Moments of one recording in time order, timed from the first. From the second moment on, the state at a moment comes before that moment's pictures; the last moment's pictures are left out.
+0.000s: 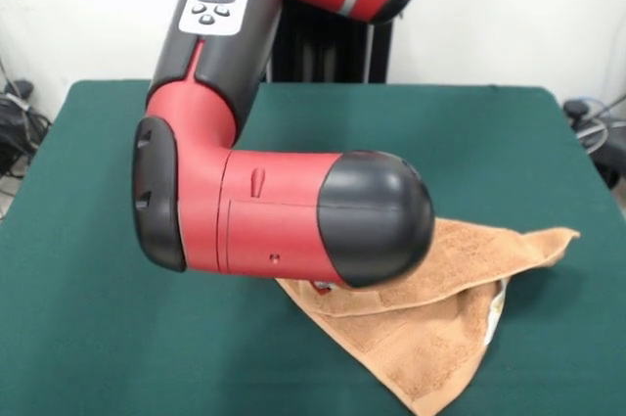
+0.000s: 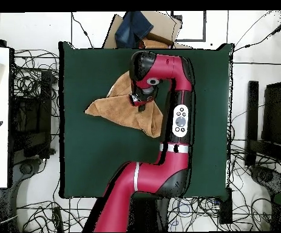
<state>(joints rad) -0.31 0.72 -0.39 -0.60 0.30 2.07 1.21</state>
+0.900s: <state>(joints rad) -0.27 0.59 -0.55 -0.32 0.41 1.95 1.08</state>
